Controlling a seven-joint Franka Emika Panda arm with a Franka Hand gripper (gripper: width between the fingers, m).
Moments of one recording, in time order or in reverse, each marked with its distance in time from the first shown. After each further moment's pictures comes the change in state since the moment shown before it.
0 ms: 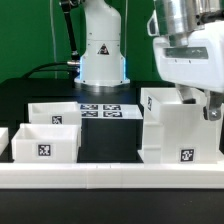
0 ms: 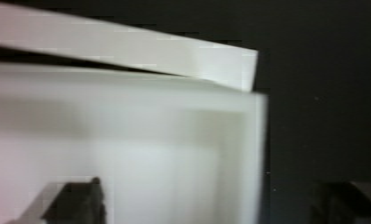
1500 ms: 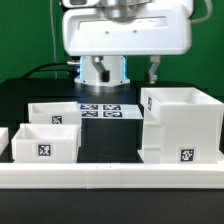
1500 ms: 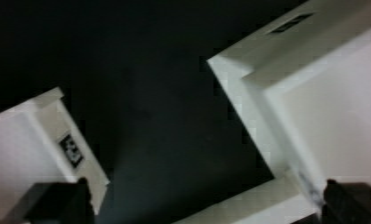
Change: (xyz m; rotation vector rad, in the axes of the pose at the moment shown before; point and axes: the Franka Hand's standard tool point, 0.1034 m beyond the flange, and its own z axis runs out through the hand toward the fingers) arm 0.080 0.098 -0.045 -0.153 0.013 -0.865
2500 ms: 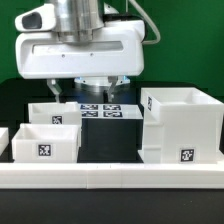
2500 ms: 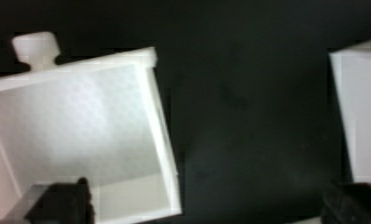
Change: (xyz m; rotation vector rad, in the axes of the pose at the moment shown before) arm 0.016 0.054 0.034 -0.016 -0.016 -0.220
